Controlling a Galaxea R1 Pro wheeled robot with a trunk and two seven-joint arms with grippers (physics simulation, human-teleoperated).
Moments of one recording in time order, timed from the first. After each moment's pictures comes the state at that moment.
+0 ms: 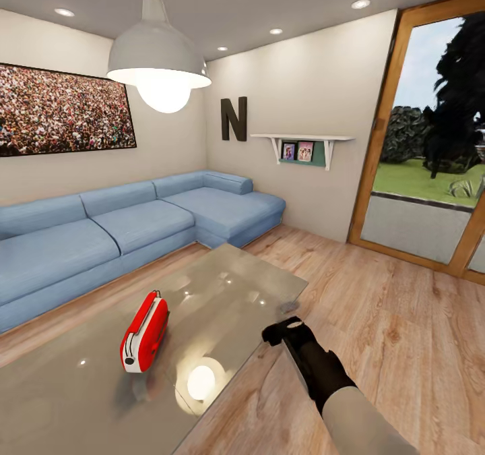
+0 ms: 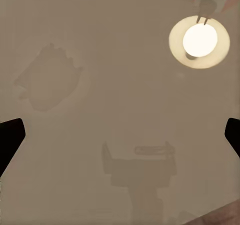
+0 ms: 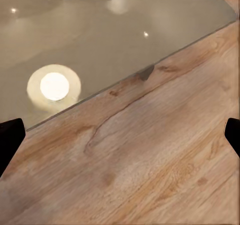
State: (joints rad) left arm -0.13 0.13 0.40 -0.52 0.03 -0.02 0.03; right arm -0.64 0.17 0.15 -0.73 0.23 0.54 0.00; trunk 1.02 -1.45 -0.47
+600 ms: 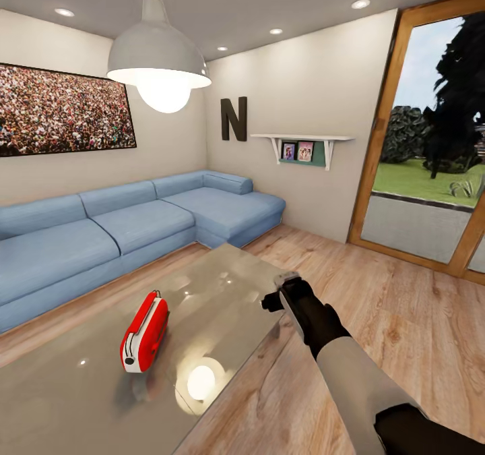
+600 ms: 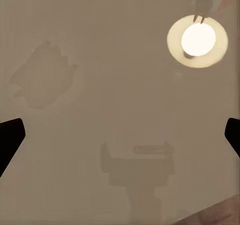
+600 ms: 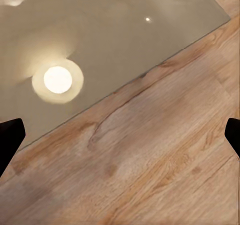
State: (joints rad) left arm -0.13 0.13 0.40 -0.52 0.03 -0.02 0.04; right arm -0.85 0.17 0.17 -0.74 0.14 0.84 0.01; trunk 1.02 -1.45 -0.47
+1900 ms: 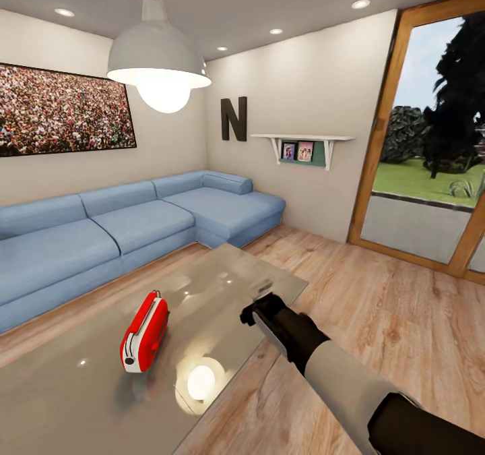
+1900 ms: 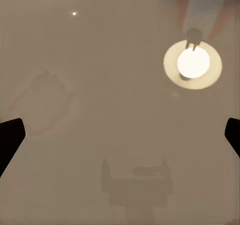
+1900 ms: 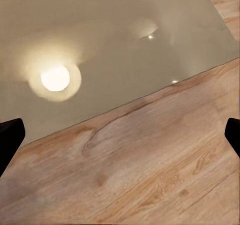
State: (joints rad) left arm -0.13 0.12 0.39 -0.51 0.03 -0.14 0.04; right arm -0.87 0.17 0.65 -0.65 -0.25 0.73 -0.21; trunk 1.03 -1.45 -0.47
